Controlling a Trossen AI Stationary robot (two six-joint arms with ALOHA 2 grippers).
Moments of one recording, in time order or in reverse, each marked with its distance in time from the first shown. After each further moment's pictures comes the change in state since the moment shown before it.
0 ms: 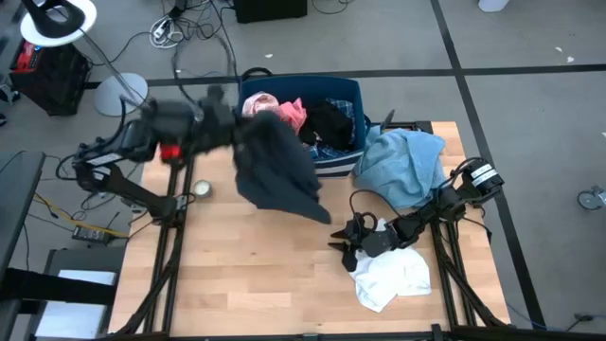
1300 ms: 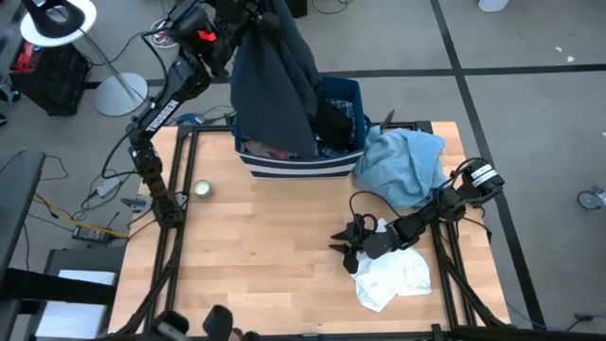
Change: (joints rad) left arm 0.635 0.461 0.500 0.541 0.087 0.282; right arm 0.013 0.000 0.000 -0.004 -0.006 -0.025
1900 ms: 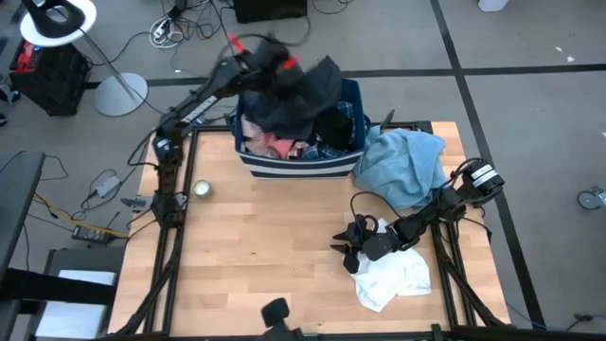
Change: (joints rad) left arm 0.020 0.204 0.000 -0.931 0.549 -0.289; right arm 0.013 0.000 0.000 -0.042 0.017 0.047
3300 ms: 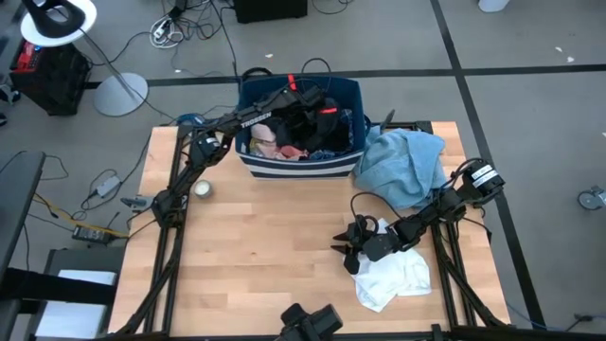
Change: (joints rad) left arm -0.043 0.477 0.018 -0.179 -0.003 -0.198; right arm 0.007 0.000 0.000 -0.003 0.002 0.000
